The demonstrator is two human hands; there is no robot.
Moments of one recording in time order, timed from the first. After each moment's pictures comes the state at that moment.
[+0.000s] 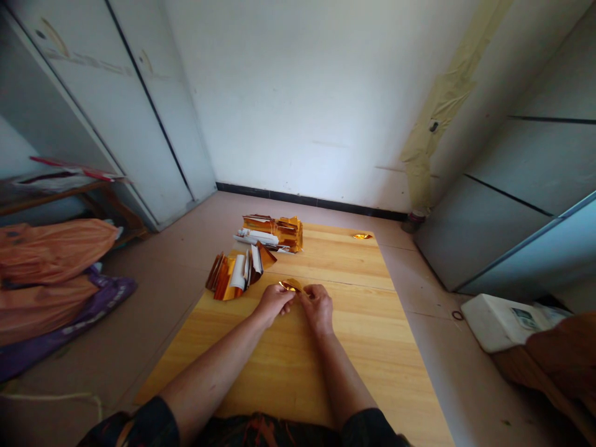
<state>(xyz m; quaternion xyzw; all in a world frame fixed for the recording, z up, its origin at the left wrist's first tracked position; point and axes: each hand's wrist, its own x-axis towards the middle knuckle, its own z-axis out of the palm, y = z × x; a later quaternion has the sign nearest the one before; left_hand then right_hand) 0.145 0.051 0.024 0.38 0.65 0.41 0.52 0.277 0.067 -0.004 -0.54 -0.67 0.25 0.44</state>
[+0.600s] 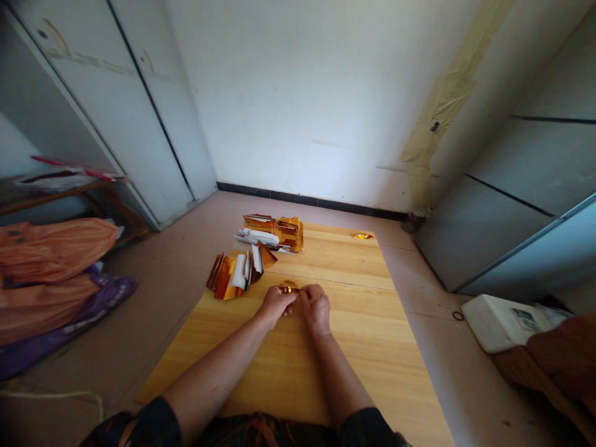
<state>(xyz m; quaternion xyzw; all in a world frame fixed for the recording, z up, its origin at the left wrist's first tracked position) 0.151 0.049 0.019 0.36 0.63 0.45 0.53 0.271 0.064 0.003 -0.52 -0.70 0.24 0.42</state>
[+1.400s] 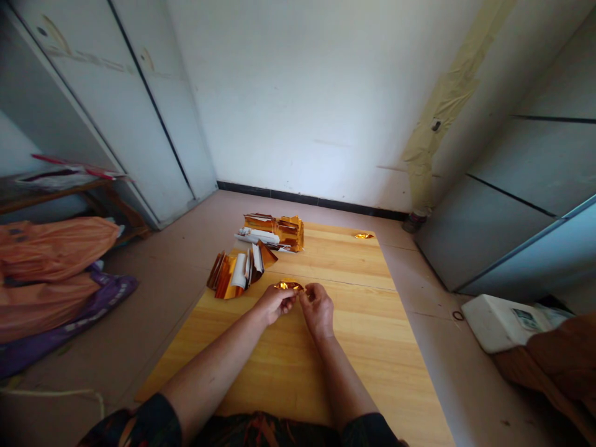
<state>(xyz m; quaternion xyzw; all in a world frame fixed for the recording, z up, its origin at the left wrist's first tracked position) 0.141 0.054 0.021 0.25 0.53 0.46 0.67 0.272 0.054 0.013 -0.54 -0.67 0.26 0.44</state>
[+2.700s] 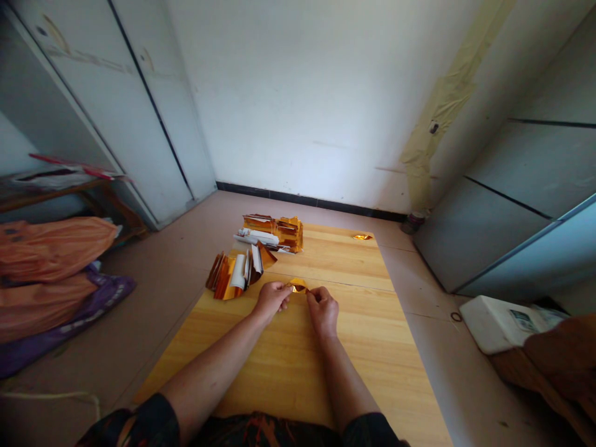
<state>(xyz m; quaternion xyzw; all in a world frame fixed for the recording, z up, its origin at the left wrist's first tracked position) 0.140 0.056 0.018 0.37 0.64 0.46 0.49 0.283 0.058 0.012 -0.60 -0.60 0.30 0.44</state>
